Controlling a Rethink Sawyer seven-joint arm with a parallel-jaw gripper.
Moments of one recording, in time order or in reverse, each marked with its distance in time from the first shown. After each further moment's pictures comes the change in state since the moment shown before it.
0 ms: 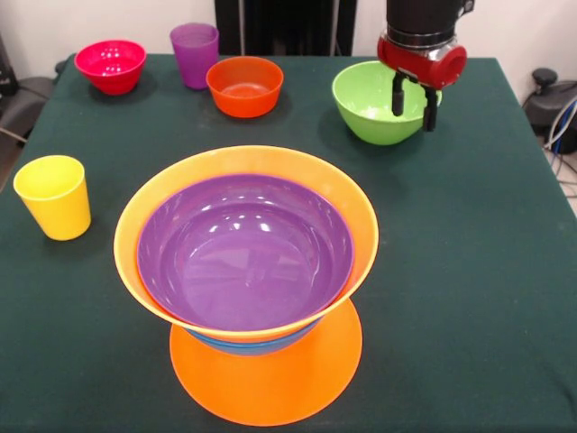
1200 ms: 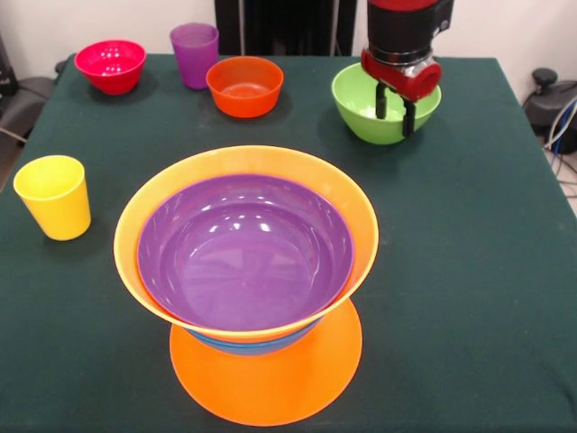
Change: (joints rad) arm -0.035 0.080 0.000 0.024 0.001 -0.036 0.000
